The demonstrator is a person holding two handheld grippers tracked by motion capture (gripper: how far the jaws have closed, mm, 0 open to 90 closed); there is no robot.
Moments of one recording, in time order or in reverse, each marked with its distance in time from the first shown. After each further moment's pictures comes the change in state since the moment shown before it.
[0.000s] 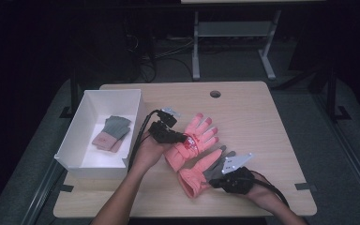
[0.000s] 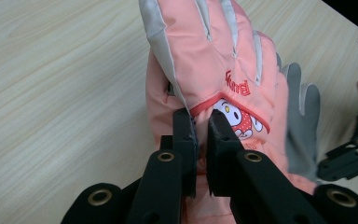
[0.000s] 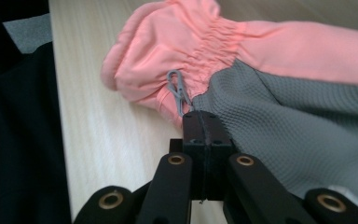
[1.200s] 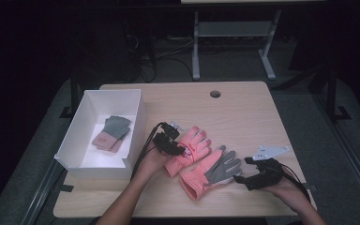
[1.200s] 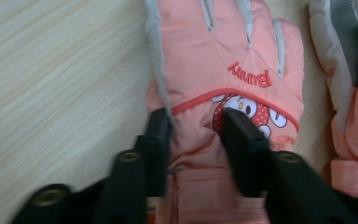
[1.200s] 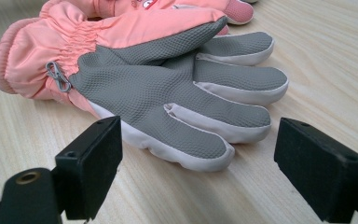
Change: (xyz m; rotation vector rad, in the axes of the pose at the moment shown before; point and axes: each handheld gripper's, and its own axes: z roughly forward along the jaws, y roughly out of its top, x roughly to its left) left arm 0.010 -0.033 0.050 0.126 0.141 0.020; right arm -0.038 -0.036 -0.060 -0.075 -0.222 0.175
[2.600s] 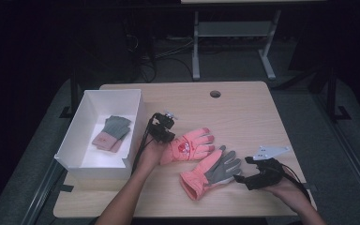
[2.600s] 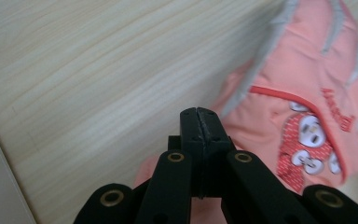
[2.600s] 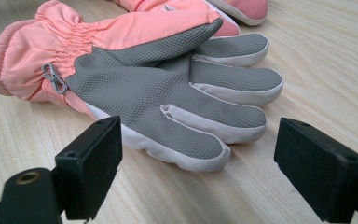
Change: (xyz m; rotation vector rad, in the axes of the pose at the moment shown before) left arm 0.018 0.014 -0.009 -0.023 0.183 -0.085; right arm 0.000 0.000 -0.001 -0.005 -0.012 0.007
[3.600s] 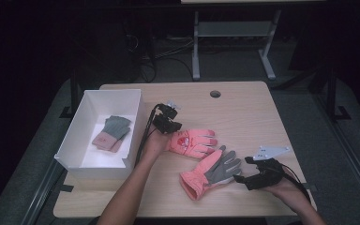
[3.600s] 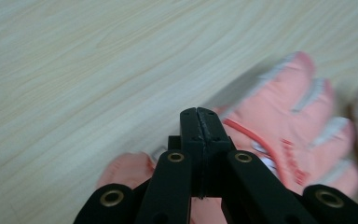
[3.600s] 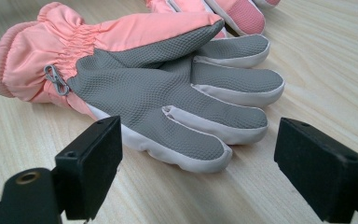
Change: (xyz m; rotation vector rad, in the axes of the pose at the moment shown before) left arm 0.015 0.031 0.012 -0.098 -0.093 -0.006; right arm 0.001 0.000 0.000 -0.005 -0.001 -0.001
